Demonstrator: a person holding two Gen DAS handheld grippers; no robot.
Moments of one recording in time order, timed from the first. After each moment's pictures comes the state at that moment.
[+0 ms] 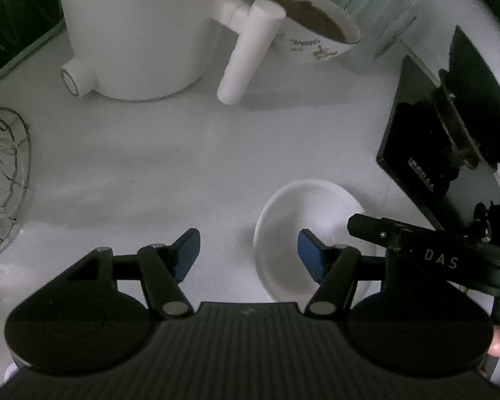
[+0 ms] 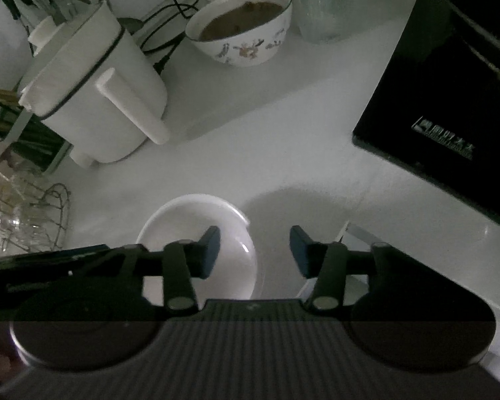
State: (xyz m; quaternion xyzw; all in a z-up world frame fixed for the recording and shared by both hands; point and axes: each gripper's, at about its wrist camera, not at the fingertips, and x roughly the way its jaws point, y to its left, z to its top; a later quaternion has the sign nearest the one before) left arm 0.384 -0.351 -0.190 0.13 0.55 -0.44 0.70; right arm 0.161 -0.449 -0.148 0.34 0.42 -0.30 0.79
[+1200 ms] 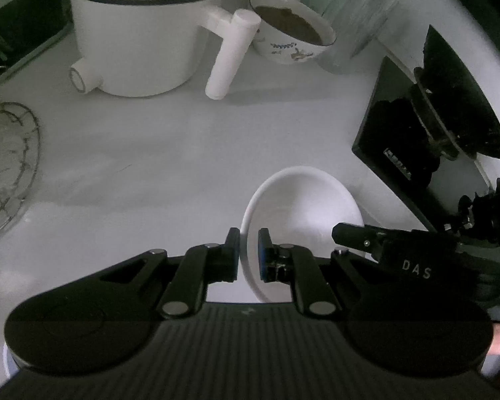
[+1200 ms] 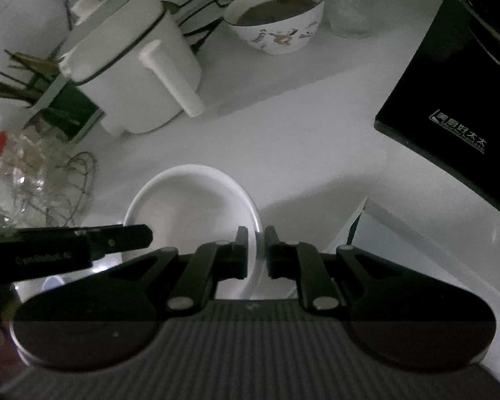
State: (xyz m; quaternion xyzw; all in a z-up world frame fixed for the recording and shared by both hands) left arm 0.360 -0.316 -0.165 0.11 0.53 -0.46 0.70; right arm 0.150 -0.423 -0.136 0.32 0.42 -0.25 0.81
